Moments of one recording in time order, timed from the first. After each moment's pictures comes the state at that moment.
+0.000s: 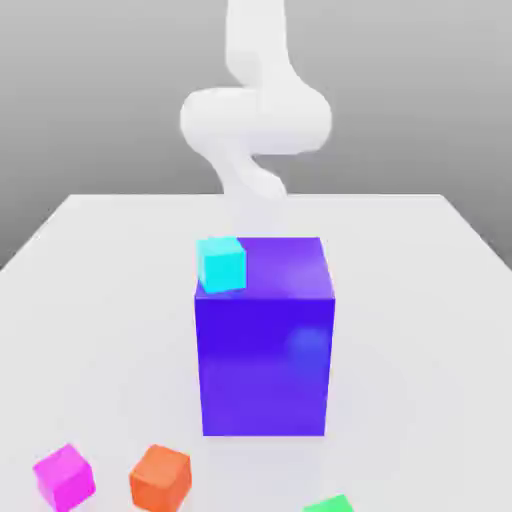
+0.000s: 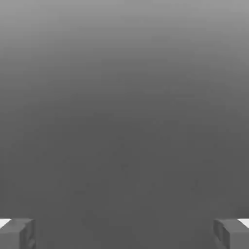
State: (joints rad) arm -0.03 -0.71 0.00 -2.30 -0.01 2.33 0.83
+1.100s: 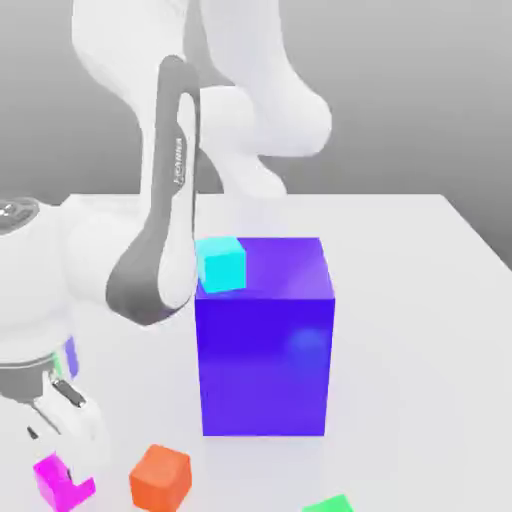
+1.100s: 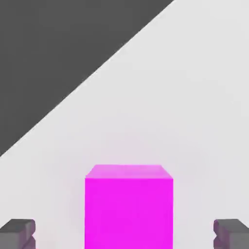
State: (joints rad) arm -0.34 0.49 -0.09 -2.30 0.12 2.79 0.99
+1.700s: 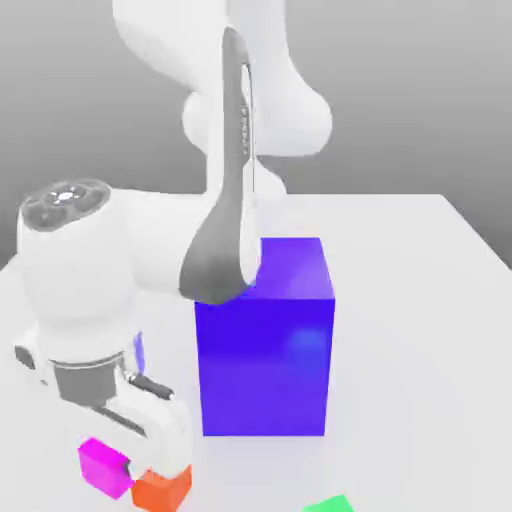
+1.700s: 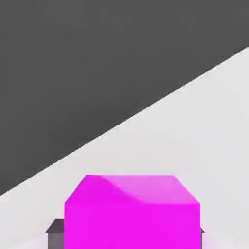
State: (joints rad) arm -0.16 0.31 0.02 -2.29 0.00 2.59 1.00
